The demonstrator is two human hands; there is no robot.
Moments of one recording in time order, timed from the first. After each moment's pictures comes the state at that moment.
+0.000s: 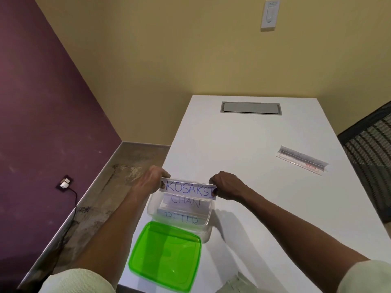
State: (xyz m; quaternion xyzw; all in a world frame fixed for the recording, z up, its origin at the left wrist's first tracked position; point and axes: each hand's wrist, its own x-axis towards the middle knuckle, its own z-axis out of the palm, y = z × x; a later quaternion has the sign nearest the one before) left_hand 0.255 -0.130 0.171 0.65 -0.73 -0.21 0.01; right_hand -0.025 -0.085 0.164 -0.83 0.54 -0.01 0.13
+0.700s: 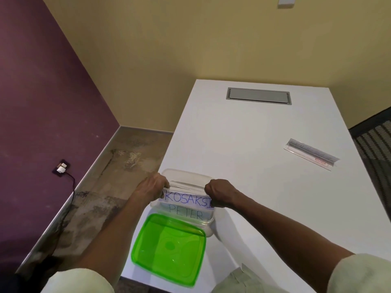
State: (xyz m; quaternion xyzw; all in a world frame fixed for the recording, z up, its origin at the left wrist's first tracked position) left_hand 0.277 -0.114 0.127 0.61 -0.76 -0.18 -0.11; right_hand 0.022 -0.082 0.131 -0.86 0.48 0.13 0.11
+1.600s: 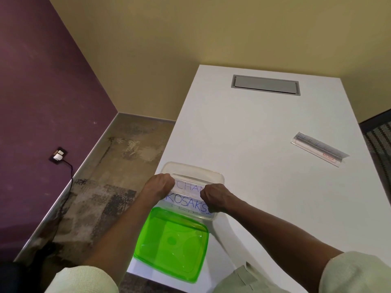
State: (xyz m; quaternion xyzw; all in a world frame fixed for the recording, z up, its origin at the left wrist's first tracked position) left_hand 0.266 -0.115 0.097 0.53 -0.82 -0.06 -0.21; right_hand 0.050 -0.078 0.100 -0.87 0.44 0.16 0.13
